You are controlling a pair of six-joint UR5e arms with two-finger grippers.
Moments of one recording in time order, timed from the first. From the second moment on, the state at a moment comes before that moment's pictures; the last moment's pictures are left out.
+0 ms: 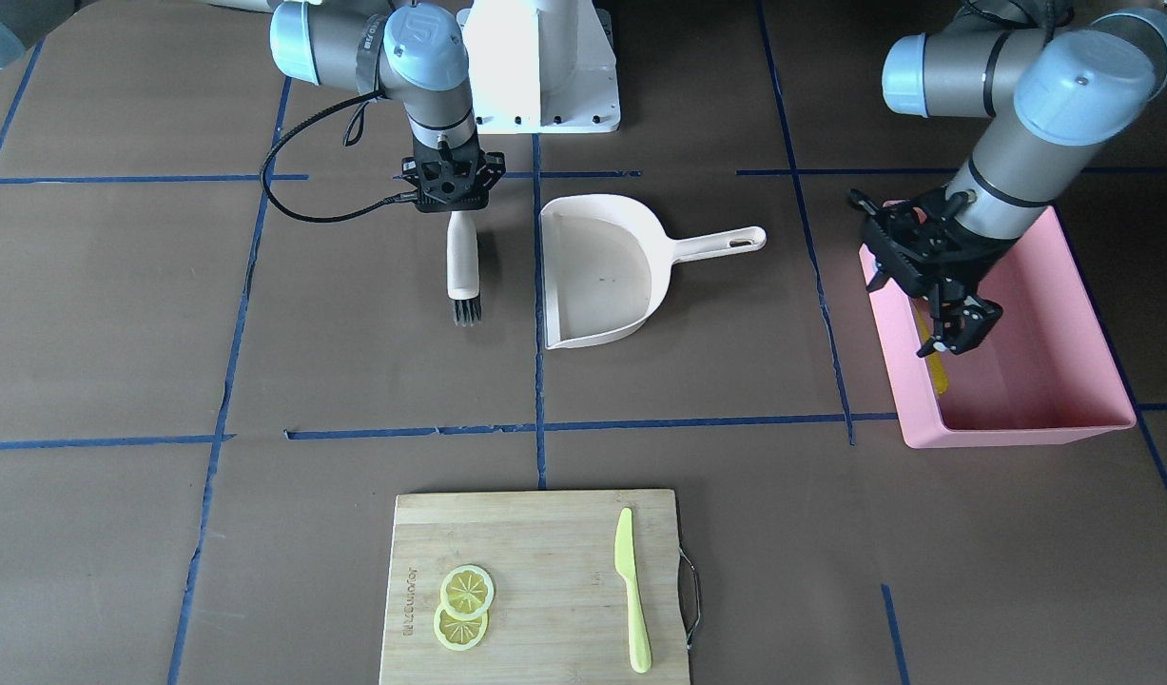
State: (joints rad) left arm -1.01 -1.86 -1.80 -1.69 -2.11 0.36; right arm 0.32 -1.05 1.80 -1.63 1.93 1.26
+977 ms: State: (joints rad) left arm -1.54 -1.69 -1.44 -1.61 -2.34 0.33; right arm 0.32 -1.05 1.80 -1.63 1.92 1.26
